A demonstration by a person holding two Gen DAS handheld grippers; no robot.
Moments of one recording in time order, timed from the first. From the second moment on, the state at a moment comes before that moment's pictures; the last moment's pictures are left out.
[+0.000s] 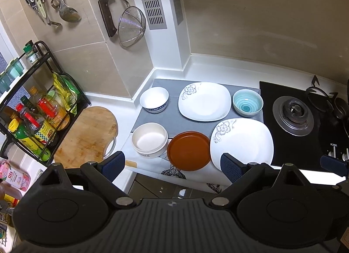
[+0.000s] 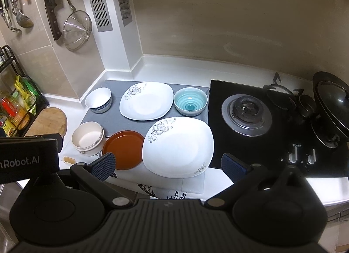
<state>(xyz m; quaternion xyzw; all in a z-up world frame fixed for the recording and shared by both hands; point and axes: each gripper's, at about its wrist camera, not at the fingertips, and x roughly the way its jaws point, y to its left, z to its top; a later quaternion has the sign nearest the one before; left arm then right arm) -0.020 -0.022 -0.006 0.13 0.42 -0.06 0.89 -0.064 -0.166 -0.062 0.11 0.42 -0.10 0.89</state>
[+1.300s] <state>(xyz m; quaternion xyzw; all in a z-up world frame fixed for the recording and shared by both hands) -0.022 -0.024 -0.012 0.14 0.43 -0.06 0.89 -0.065 -0.163 -0.066 0.11 0.43 -0.10 0.89</state>
